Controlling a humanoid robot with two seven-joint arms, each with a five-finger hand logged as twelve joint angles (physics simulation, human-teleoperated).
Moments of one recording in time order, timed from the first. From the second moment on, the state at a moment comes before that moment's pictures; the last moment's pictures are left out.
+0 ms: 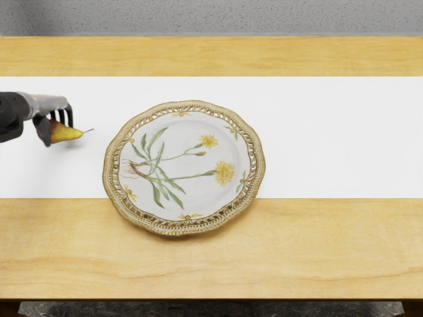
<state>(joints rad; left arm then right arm) -1.32 0.66 0.23 -1.01 1.18 -0.19 0.23 -0.09 0.00 0.10 0.20 -0.16 0.08 0.04</state>
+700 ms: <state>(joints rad) -1.46 0.71 0.21 -1.20 0.99 -0.24 0.29 -0.09 0.00 0.10 0.20 -0.16 0.08 0.04</state>
